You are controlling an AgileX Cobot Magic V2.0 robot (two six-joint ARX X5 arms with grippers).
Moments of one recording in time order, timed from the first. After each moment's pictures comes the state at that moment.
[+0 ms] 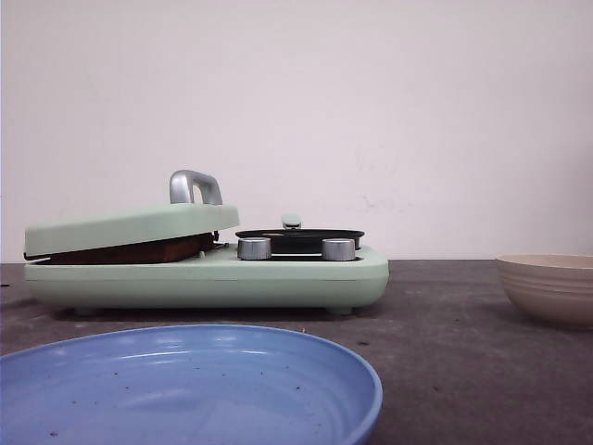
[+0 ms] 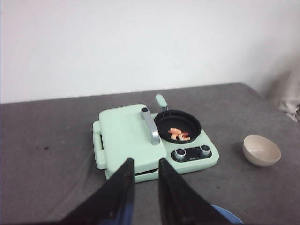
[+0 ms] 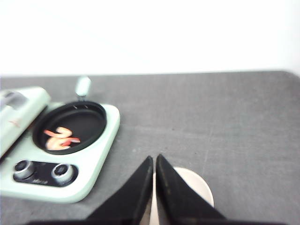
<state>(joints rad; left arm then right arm) -0.44 0.60 1.81 -1.42 -0.08 -0.11 0.16 0.50 0.79 -0.53 -0.02 0.16</state>
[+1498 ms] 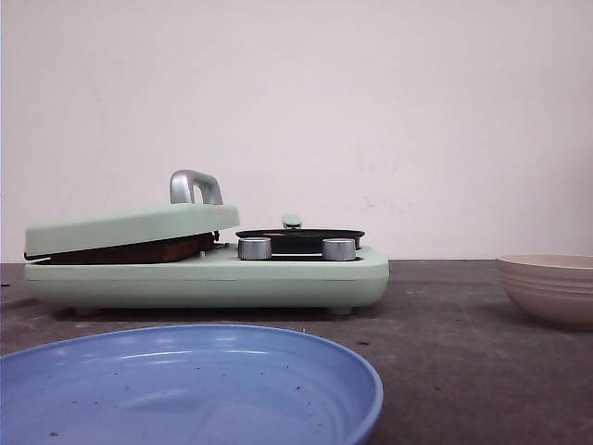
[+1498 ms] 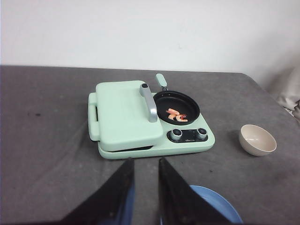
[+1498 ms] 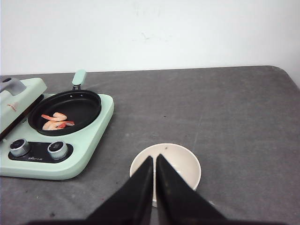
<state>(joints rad) -0.44 0.52 1.66 -1.42 -0.07 -0.20 0.16 0.22 0.65 -0.64 0.00 0.15</state>
